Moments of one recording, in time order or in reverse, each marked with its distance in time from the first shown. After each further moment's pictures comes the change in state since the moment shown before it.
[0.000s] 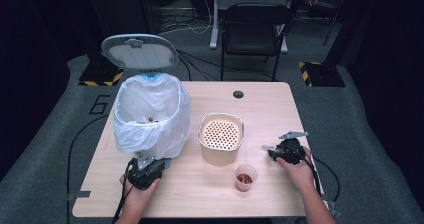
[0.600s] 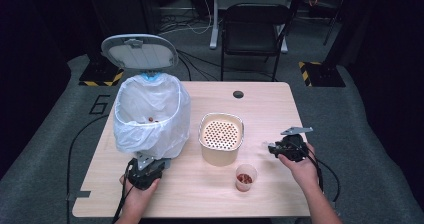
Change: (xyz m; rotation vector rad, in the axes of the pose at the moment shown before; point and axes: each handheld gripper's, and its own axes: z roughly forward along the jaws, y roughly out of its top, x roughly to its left) left arm 0.000 0.000 0.000 0.000 0.002 -0.002; right arm 0.016 0.024 -0.041 -0.033 0.037 -0.016
